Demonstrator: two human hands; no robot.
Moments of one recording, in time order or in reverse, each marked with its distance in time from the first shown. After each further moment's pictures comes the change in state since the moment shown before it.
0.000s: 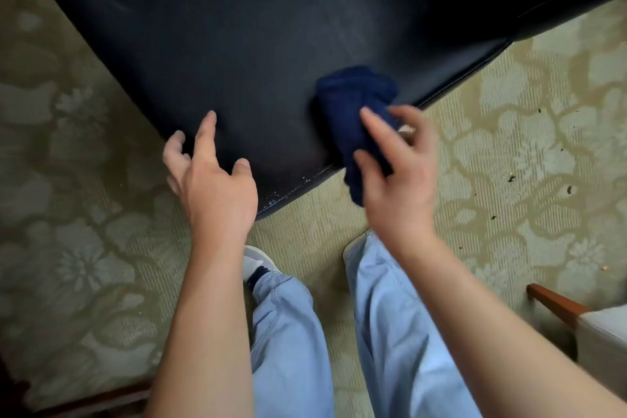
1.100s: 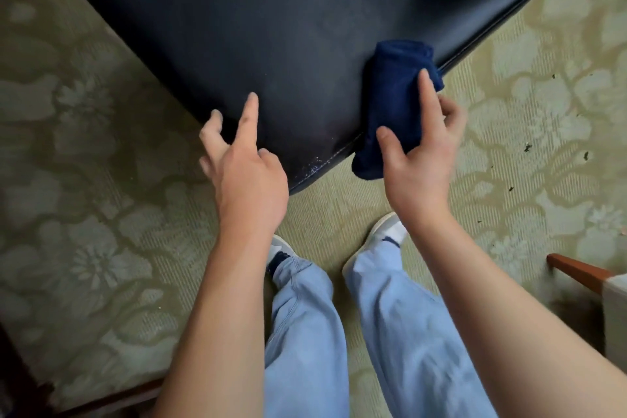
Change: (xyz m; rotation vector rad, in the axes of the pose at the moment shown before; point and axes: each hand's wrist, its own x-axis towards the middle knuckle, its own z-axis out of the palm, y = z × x) left_hand -0.010 -0.029 -0.015 0.102 -0.179 0.114; right_hand -0.034 -0.014 0.033 0.091 0.105 0.288
